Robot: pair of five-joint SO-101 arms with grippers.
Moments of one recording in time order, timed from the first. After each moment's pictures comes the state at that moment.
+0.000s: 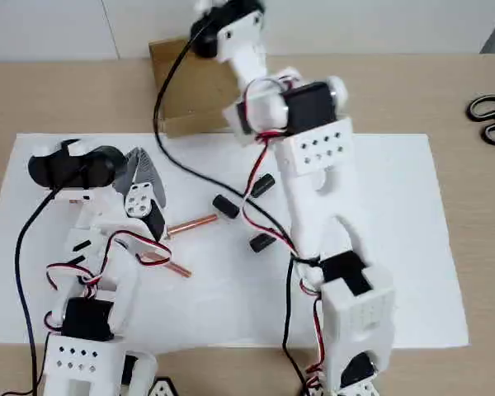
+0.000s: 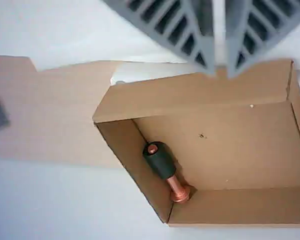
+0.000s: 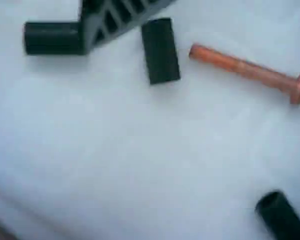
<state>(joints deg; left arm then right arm) 3.7 -69.8 63.5 31.8 17.0 -26.3 21.8 -53.5 97.0 11.5</state>
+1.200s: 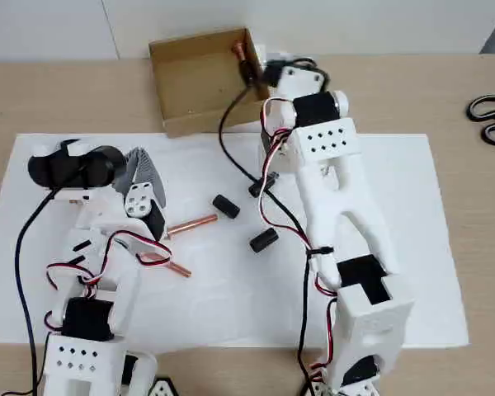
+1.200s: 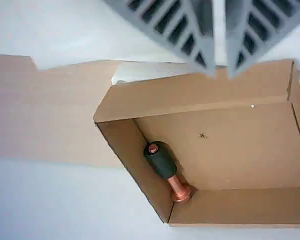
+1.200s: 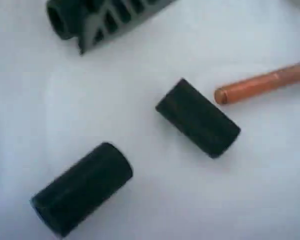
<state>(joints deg) 3.7 -69.8 63.5 31.8 17.3 -19.2 18.9 -28.9 95.6 -25.3</state>
